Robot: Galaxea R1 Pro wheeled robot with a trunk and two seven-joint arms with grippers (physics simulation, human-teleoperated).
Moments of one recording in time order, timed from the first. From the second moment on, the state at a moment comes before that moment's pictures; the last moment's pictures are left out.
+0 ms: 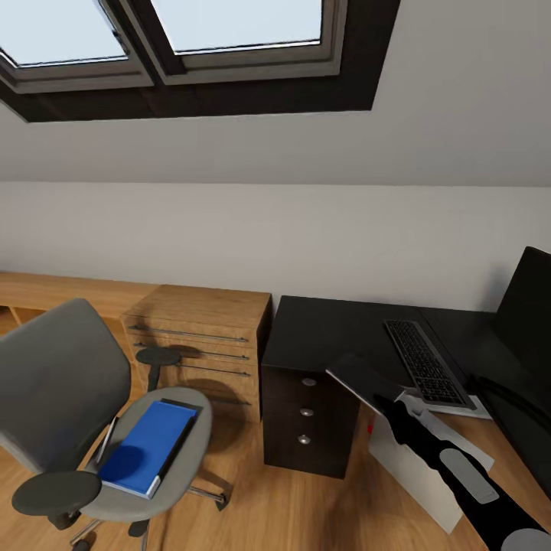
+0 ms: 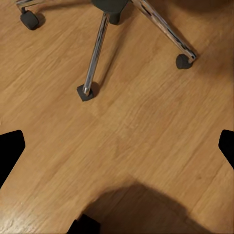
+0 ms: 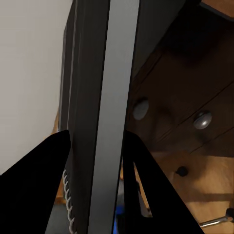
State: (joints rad) left arm -0.22 0.03 0.16 -0.14 0.35 -0.37 0.04; right arm -0.49 -0.29 0.19 -0.69 -1.44 0.30 0.31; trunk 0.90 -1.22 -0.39
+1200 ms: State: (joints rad) left arm -0.22 0.02 0.15 -0.12 0.34 -0.40 -0.01; right arm -0.50 -0.29 0.19 -0.72 -1.42 0.30 0.18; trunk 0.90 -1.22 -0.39
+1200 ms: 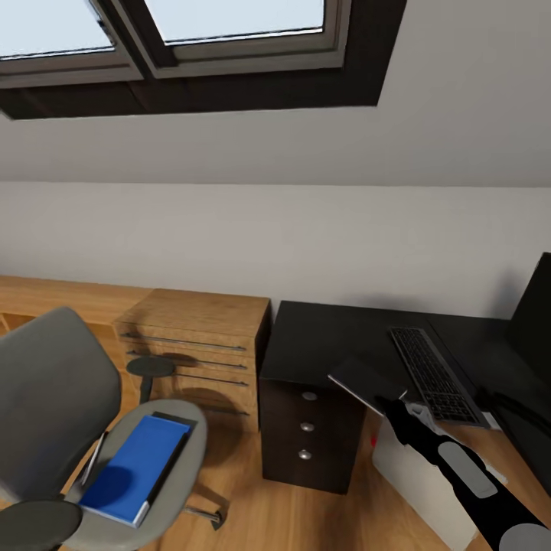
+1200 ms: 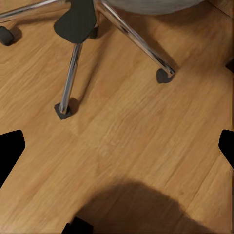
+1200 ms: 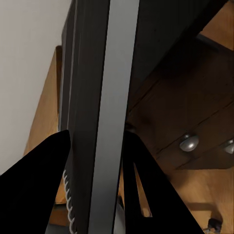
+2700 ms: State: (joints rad) left arm -0.22 0.02 0.16 -0.12 0.35 -0.40 -0.01; right arm -0.50 -0.23 0.19 -0.67 -1.42 0.02 0.17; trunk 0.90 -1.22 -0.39
